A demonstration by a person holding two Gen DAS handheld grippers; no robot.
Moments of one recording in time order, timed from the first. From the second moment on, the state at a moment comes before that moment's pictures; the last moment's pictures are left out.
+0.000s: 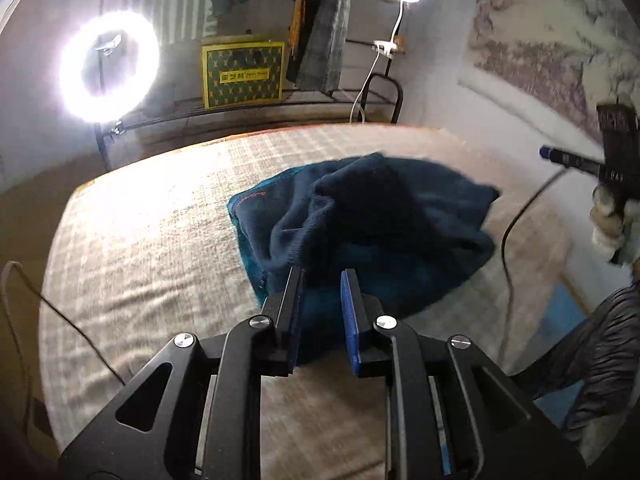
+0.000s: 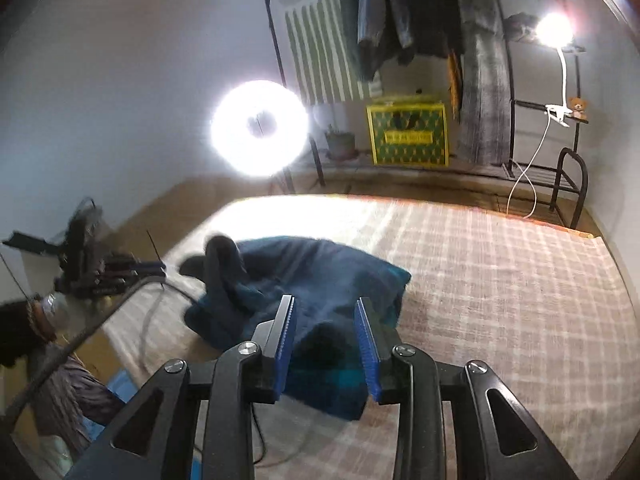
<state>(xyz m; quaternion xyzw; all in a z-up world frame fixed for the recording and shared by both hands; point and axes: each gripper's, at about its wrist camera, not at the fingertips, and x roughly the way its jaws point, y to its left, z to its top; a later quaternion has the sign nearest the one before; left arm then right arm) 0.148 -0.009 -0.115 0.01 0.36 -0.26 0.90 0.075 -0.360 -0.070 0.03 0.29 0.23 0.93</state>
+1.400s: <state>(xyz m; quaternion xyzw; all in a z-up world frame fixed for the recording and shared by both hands) 0.133 0.021 -0.072 -0.11 0.41 -0.31 0.85 0.039 -0.334 -0.074 0.14 0.35 0.24 0.89</state>
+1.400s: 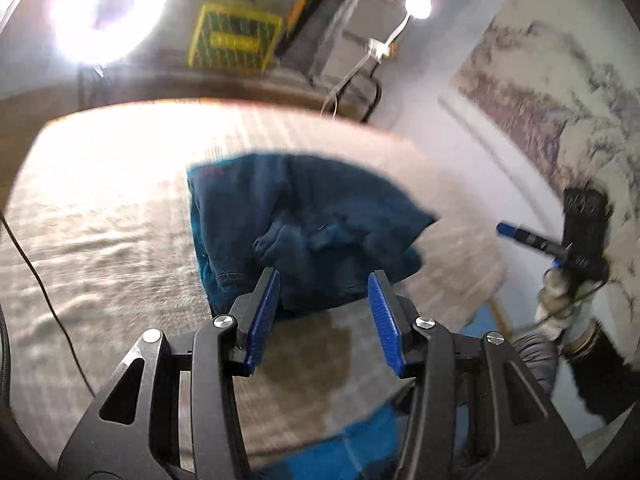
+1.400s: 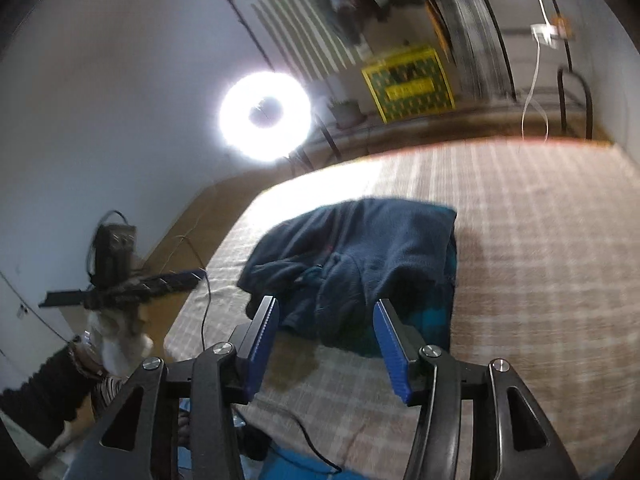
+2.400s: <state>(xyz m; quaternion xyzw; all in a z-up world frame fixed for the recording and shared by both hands) 0.005 0.118 0.177 -0.15 0.29 -0.21 0.92 -0.089 -0.414 0.128 0.08 0.19 0.22 0.95</state>
